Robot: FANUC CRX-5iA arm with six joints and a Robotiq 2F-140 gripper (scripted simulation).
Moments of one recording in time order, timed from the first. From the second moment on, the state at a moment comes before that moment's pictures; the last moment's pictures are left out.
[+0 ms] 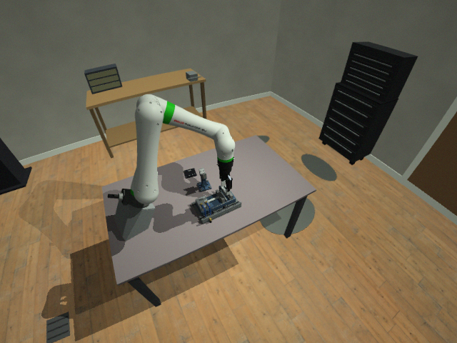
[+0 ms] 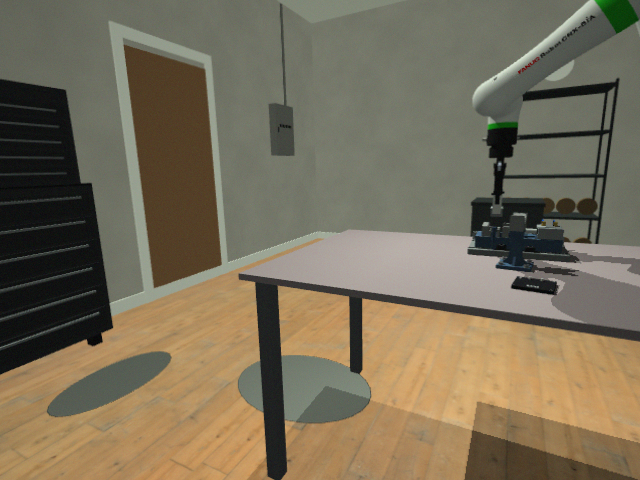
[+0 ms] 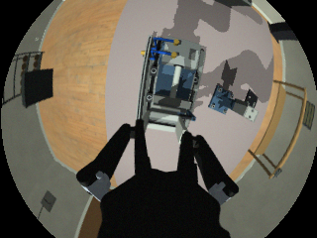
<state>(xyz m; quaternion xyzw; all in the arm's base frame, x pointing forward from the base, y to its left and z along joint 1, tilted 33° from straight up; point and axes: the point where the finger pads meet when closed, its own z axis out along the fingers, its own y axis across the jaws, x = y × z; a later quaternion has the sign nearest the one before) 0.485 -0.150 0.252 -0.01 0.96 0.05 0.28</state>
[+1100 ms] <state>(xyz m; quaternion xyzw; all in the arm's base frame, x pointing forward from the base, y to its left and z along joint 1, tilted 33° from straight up) 0.494 -0.148 0.238 -0.01 0.96 0.05 0.28</state>
